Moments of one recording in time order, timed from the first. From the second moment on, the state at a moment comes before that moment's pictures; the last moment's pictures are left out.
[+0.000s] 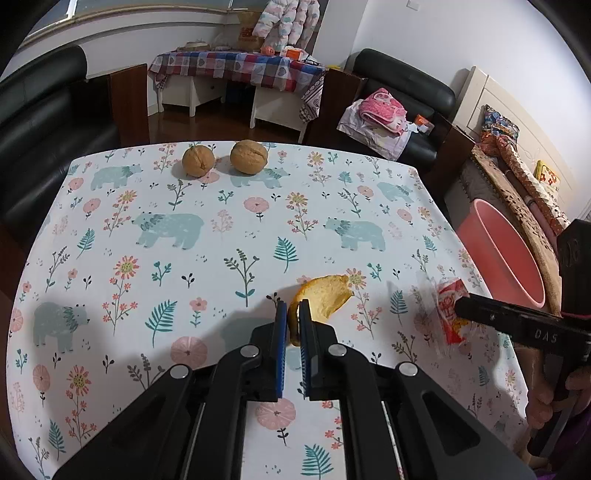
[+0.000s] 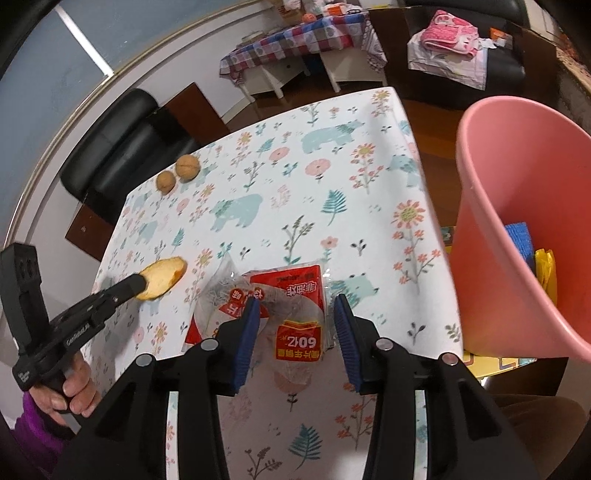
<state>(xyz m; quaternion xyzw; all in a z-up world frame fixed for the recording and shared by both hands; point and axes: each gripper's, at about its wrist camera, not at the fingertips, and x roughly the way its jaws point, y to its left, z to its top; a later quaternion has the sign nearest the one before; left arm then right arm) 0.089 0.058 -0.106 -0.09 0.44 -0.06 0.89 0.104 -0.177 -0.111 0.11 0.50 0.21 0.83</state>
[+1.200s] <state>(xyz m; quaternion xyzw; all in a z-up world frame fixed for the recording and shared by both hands) 0.082 0.030 -0.060 -0.08 0.39 -0.10 0.91 0.072 -0.214 -0.027 0.09 0.38 0.18 0.90</state>
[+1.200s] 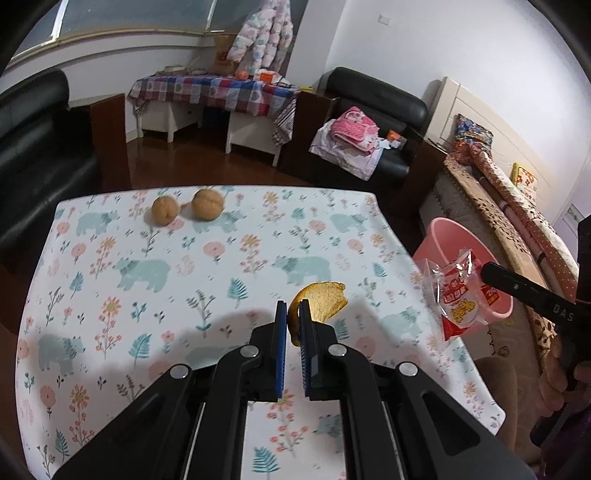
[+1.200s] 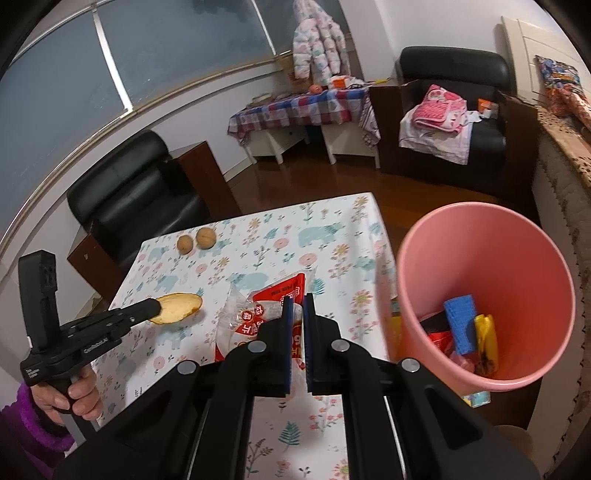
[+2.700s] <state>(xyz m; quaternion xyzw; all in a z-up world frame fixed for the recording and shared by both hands) 0.116 -0.161 -0.019 0.00 0.37 -0.26 0.89 0.056 -0.353 -0.023 0.12 0.33 0.01 0.94</state>
